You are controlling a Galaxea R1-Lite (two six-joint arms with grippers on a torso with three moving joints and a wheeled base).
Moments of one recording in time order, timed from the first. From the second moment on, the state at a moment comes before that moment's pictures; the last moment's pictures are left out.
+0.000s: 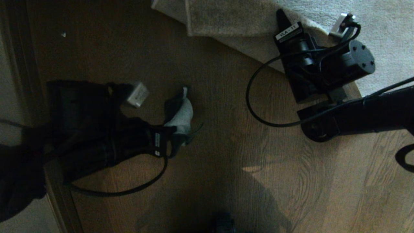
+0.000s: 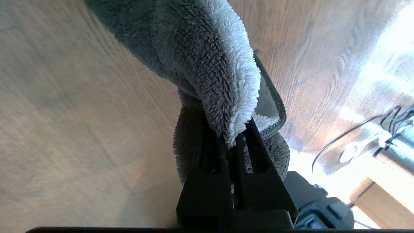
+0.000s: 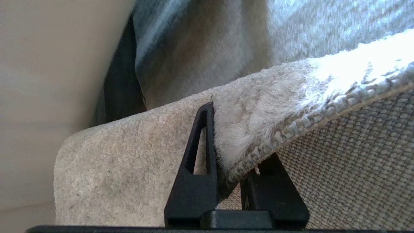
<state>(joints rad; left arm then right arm) -0.58 1.51 -0.80 -0.39 0.00 -0.13 0.45 2.05 -1.38 -1.52 -0.14 0.60</state>
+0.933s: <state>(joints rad) -0.64 1.86 -1.13 -0.49 0.02 -0.24 0.42 2.09 -1.37 -1.52 -0.15 0.59</state>
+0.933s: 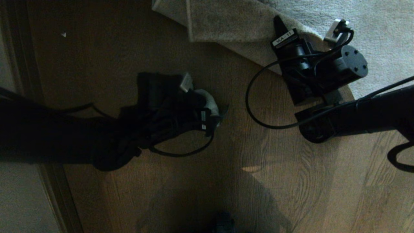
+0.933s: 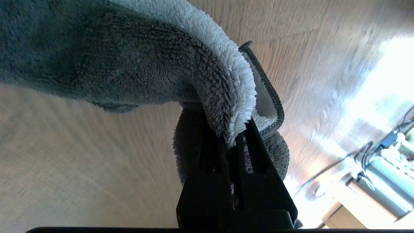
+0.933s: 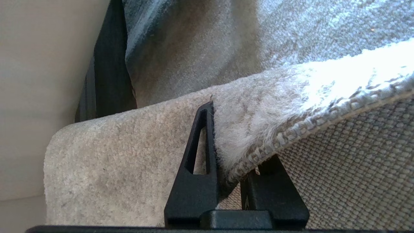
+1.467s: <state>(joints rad) -0.60 1.93 -1.26 -0.48 0.05 -0.25 0.42 2.11 -1.37 -1.52 -0.15 0.59</state>
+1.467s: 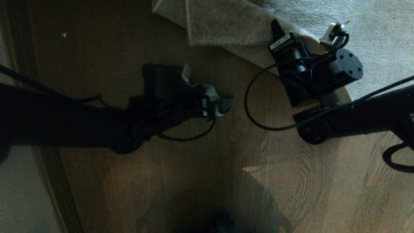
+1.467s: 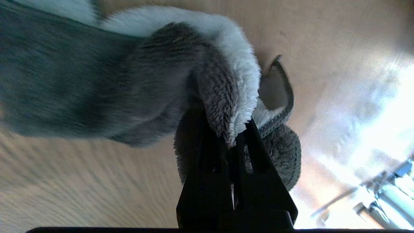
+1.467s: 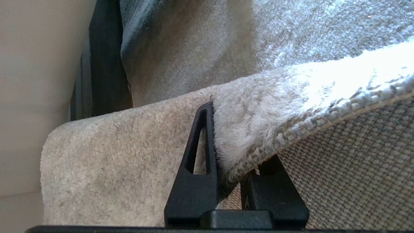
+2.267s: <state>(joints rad) -0.51 1.86 -1.28 -0.45 0.06 -0.25 0.42 2.11 -1.37 -1.52 -0.15 0.58</state>
